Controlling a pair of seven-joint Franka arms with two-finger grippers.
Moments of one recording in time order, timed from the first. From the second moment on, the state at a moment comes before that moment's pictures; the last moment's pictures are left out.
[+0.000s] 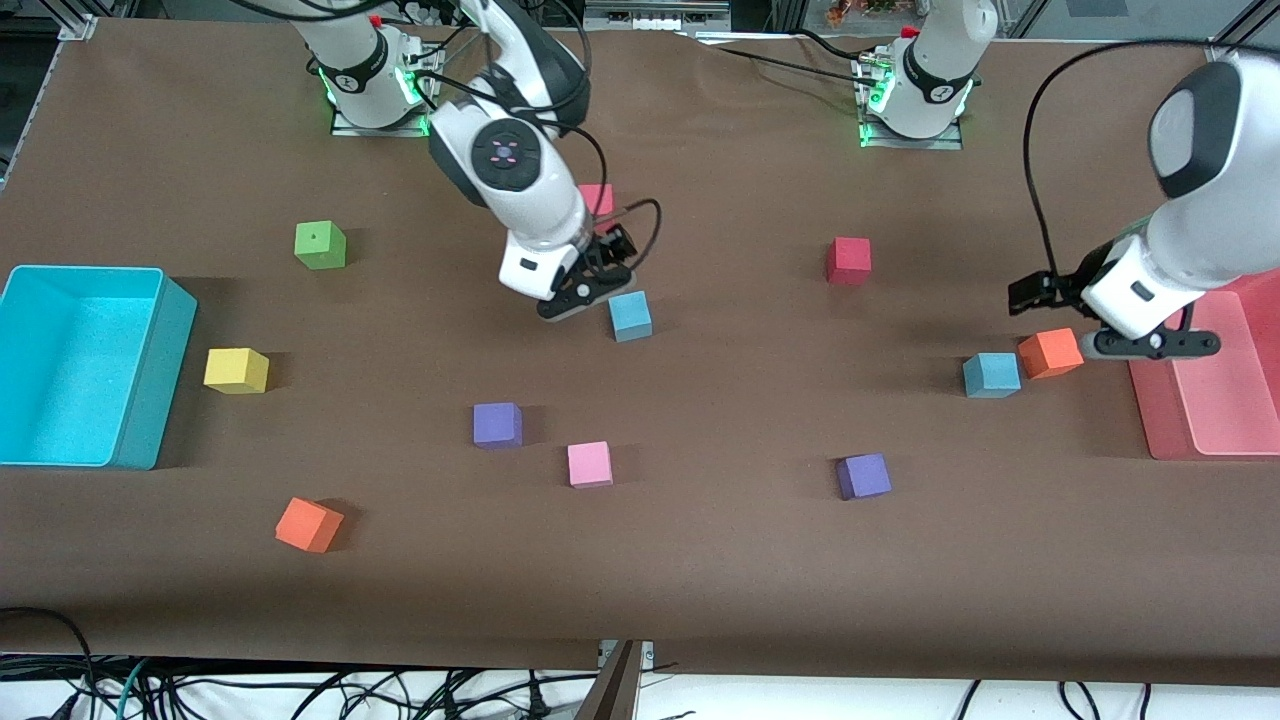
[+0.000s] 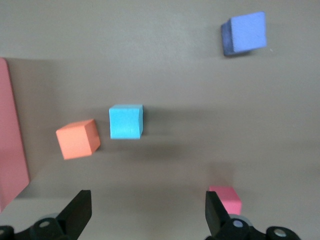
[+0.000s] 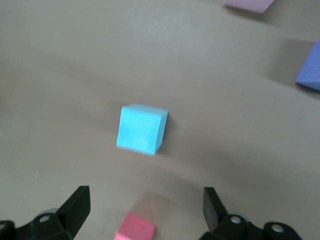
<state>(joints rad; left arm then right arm) 0.04 0.12 -0.05 -1.86 0.00 1.85 -0.03 0.41 0.35 0.32 -1.81 0.12 2.17 0.18</state>
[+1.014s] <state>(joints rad) 0.12 0.40 -0.04 -2.10 0.01 2.36 0.10 0.34 0.34 0.31 -2.25 1.37 2.64 -1.45</state>
